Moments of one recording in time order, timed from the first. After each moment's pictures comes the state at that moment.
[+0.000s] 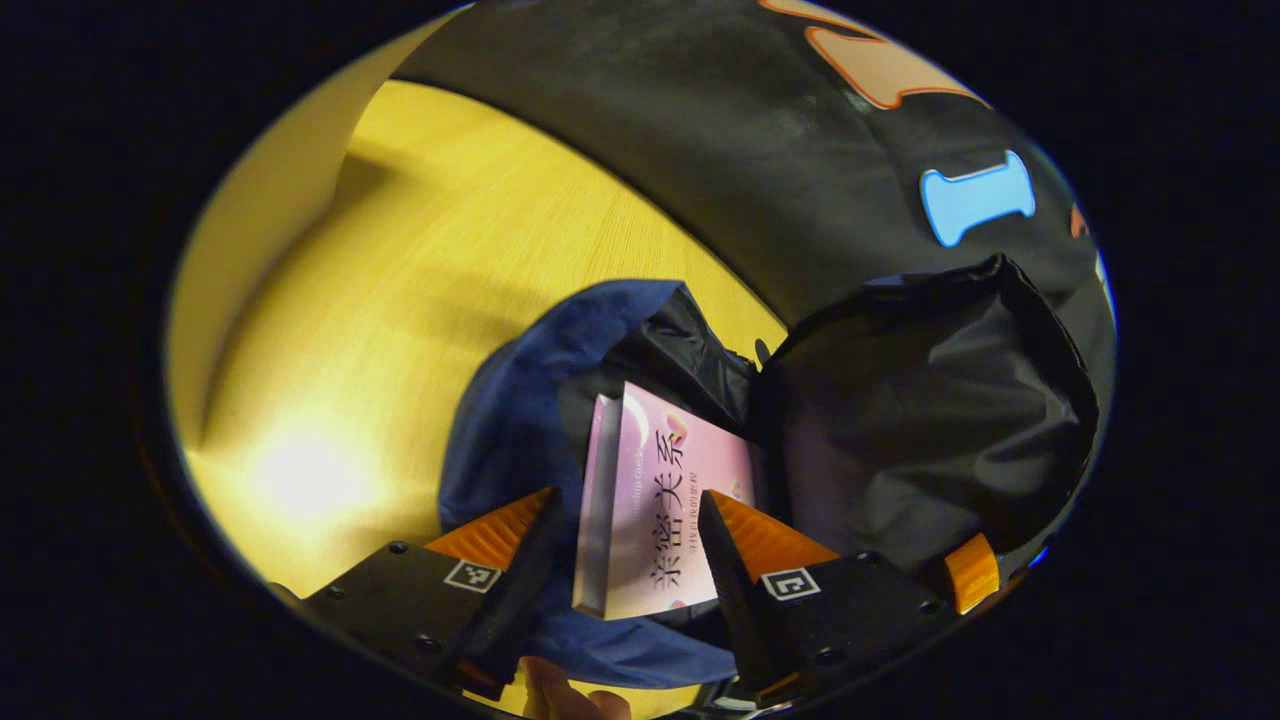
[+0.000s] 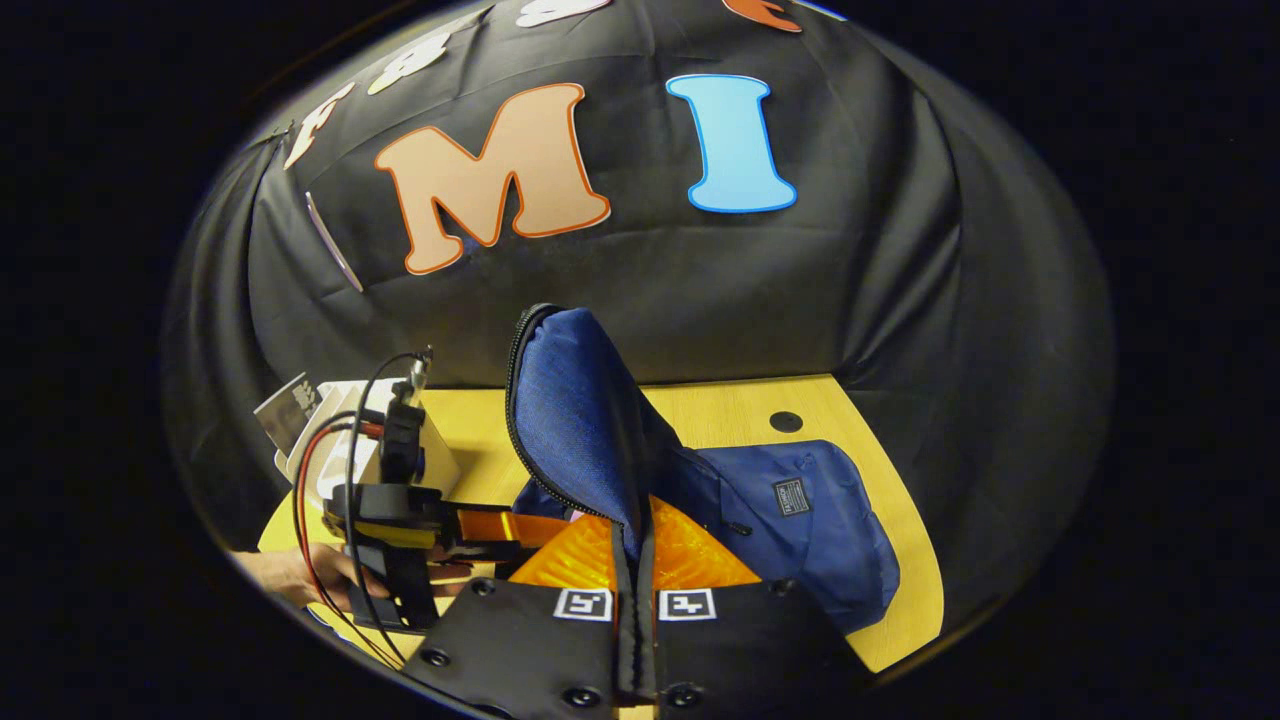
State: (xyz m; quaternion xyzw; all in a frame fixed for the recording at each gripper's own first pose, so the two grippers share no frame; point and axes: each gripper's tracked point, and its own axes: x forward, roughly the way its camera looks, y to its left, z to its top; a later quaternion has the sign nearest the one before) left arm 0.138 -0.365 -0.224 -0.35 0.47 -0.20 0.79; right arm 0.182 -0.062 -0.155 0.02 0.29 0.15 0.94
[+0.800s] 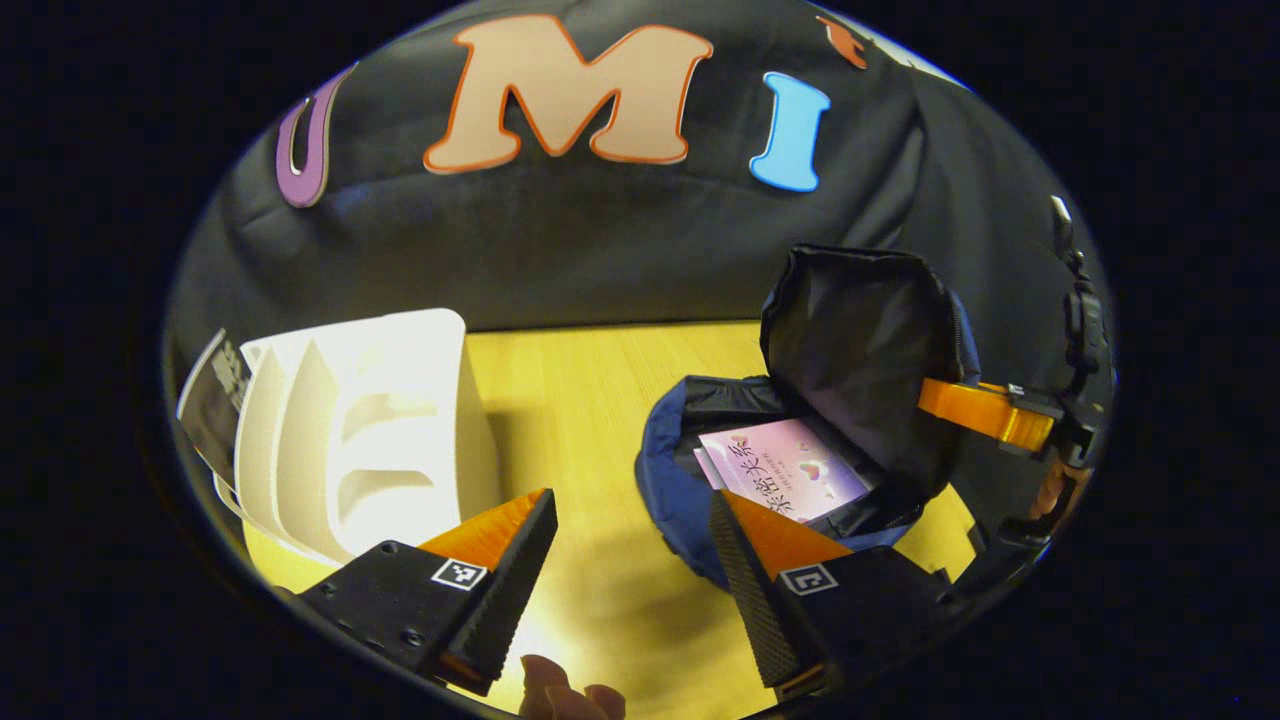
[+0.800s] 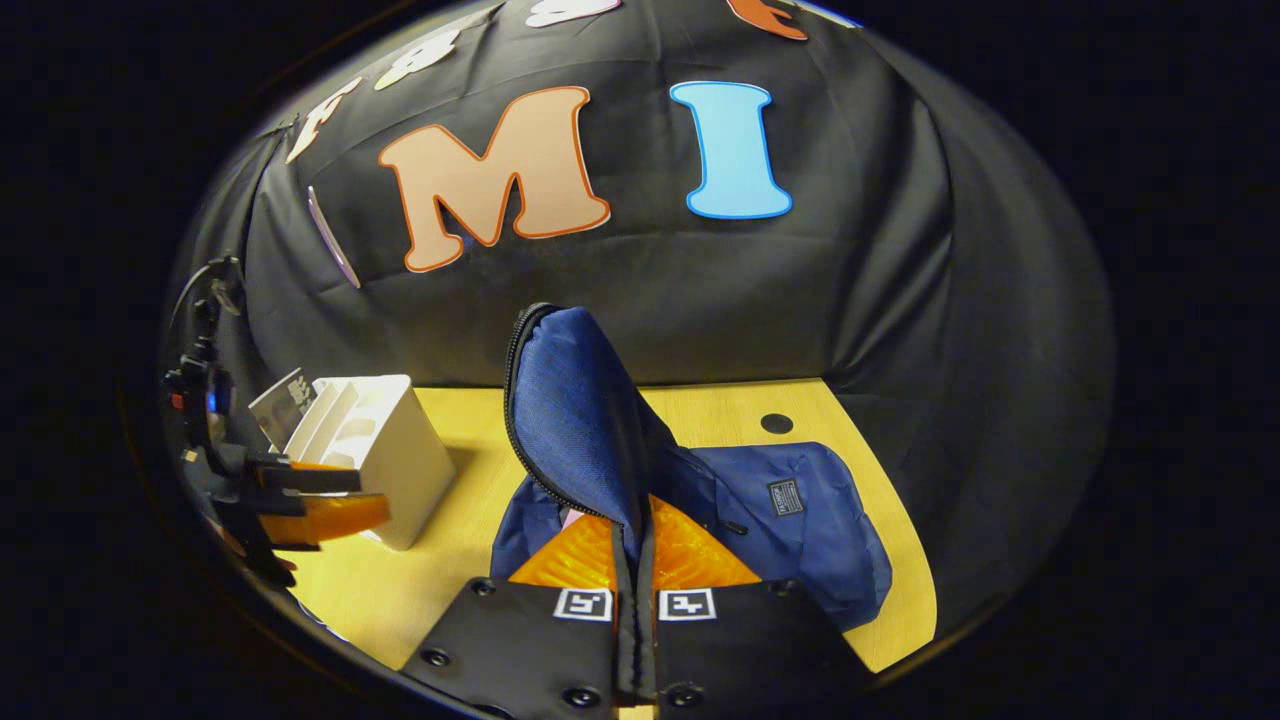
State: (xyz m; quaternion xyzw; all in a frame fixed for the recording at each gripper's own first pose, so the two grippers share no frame) left arm 0.097 -0.214 -0.119 -0.04 0.30 -0.22 0.93; right arm 0.176 -0.062 -0.152 0.01 0.29 0.13 0.95
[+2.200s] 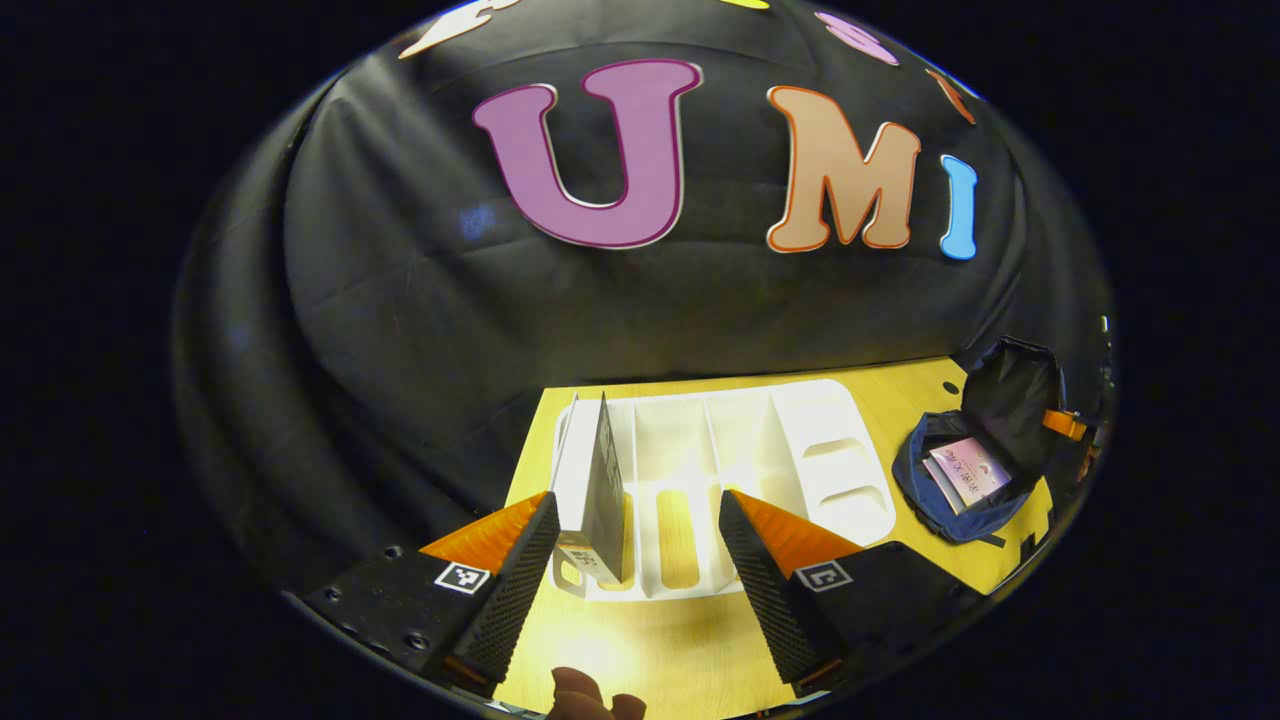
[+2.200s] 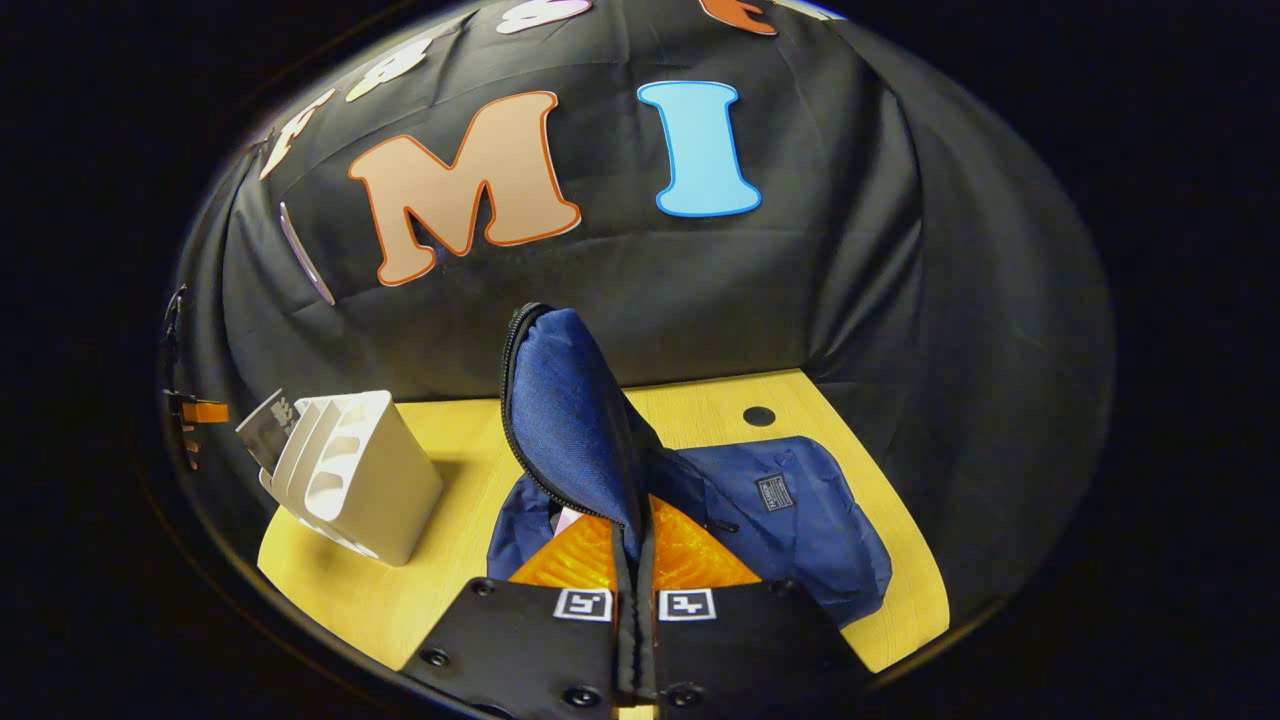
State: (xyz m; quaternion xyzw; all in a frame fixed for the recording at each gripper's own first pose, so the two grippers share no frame) left arm 0.147 0.146 -0.073 -0.02 0.31 -0.06 0.95; right arm 0.165 -0.073 -0.153 0.03 0.29 0.10 0.95
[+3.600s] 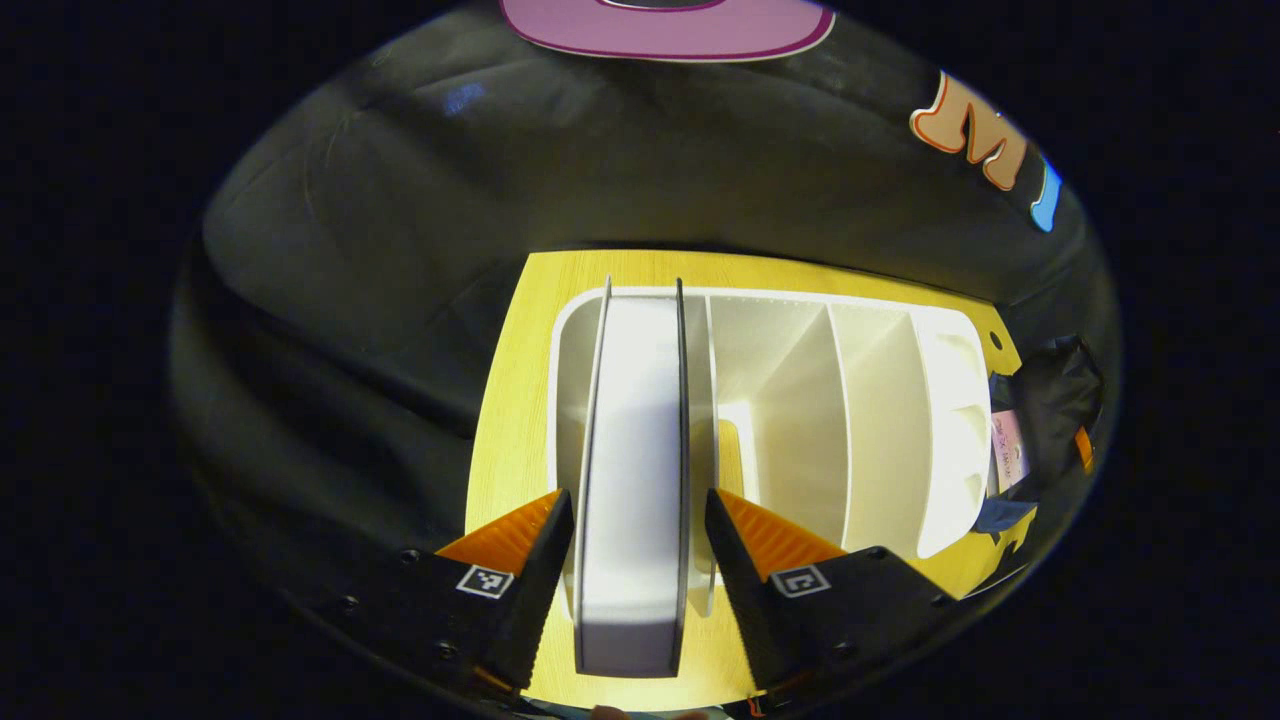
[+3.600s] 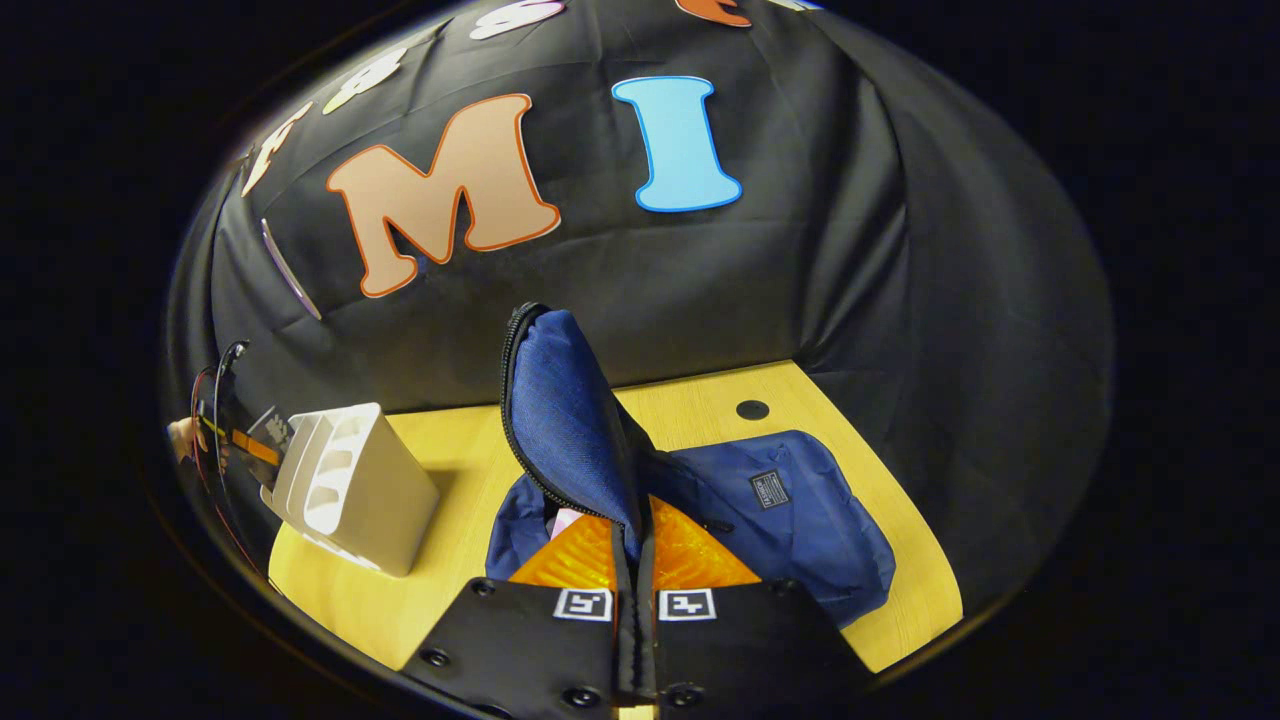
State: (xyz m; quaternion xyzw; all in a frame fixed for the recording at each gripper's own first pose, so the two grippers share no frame) left arm 0.204 0.173 -0.204 -0.04 0.53 -0.07 0.84; right arm 0.172 -0.078 -0.154 0.05 0.30 0.08 0.95
